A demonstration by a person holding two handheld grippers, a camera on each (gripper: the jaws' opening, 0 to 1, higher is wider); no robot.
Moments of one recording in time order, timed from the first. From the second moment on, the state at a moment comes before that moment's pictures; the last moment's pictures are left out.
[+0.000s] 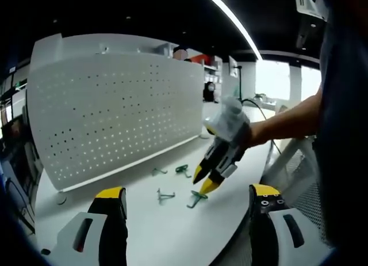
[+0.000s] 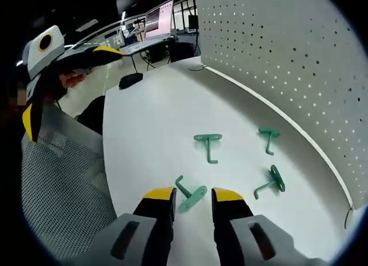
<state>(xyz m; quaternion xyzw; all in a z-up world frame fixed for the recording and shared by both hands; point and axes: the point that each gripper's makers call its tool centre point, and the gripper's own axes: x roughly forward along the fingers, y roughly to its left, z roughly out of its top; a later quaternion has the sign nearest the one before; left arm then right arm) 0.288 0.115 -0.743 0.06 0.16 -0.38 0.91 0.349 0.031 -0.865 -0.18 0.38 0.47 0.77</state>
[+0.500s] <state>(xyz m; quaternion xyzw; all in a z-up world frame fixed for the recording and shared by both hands) 0.289 0.115 -0.743 0.06 0.16 -0.37 0.91 0.355 0.035 -0.876 -0.18 0.41 0.46 0.77</state>
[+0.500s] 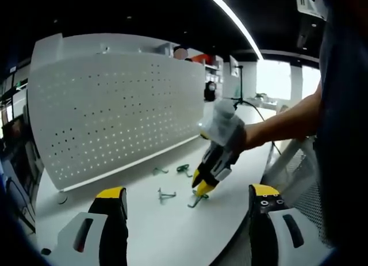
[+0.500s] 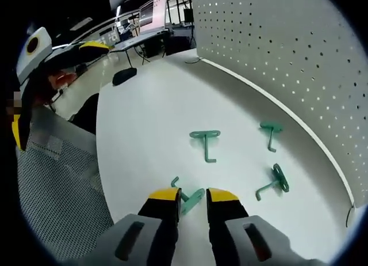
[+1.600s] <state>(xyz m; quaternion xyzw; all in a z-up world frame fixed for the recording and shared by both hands) 0.288 0.115 -0.743 0.06 0.16 -0.37 0.91 0.354 0.031 -0.884 -0.23 0.40 0.46 0.76</state>
